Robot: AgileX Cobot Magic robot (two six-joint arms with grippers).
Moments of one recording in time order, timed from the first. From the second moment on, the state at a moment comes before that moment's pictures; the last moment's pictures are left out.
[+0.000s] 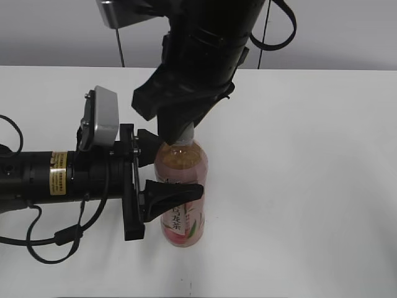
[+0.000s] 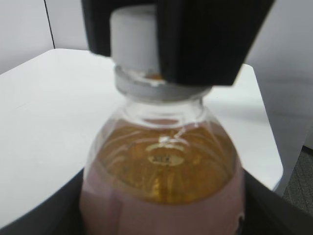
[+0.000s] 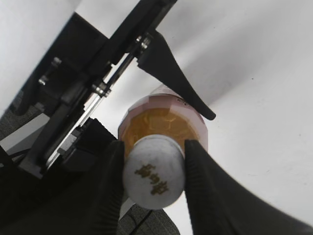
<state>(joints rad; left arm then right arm) -0.38 1.88 -0.59 1.11 -1.17 -0.34 0.80 1.85 -1.69 0.19 1.22 -0.22</state>
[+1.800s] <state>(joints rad) -0.38 1.88 -0.59 1.11 -1.17 -0.34 0.80 1.85 -1.69 0.18 1.23 -2.18</state>
